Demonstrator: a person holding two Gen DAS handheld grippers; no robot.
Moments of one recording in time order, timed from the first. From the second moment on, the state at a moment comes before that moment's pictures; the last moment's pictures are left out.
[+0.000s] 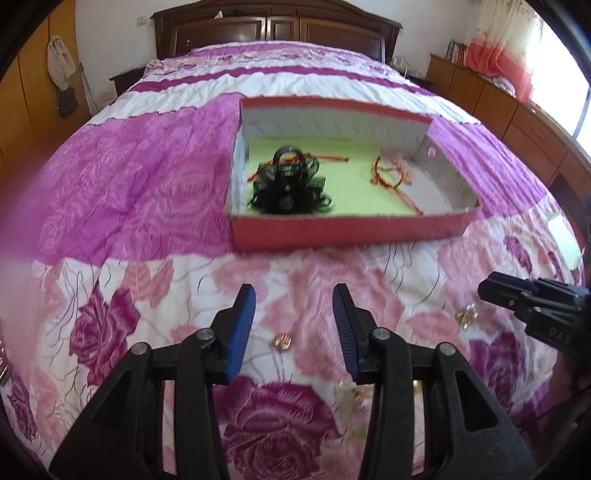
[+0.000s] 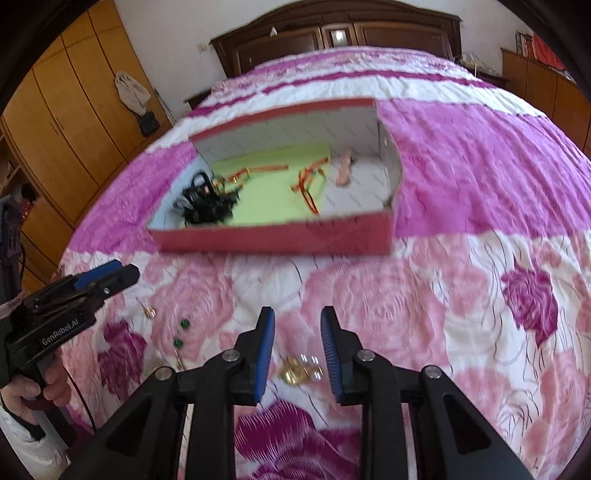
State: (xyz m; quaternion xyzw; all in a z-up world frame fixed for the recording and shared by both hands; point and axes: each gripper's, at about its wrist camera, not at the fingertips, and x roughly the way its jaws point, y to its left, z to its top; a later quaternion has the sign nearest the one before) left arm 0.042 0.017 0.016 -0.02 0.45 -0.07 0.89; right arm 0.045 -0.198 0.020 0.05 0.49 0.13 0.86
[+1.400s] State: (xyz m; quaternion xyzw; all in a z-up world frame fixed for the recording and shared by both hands) left arm 0.036 0.021 -0.007 -0.03 0.49 -0.08 0.87; right arm 0.025 -0.184 -0.002 0.02 0.52 0.17 0.84
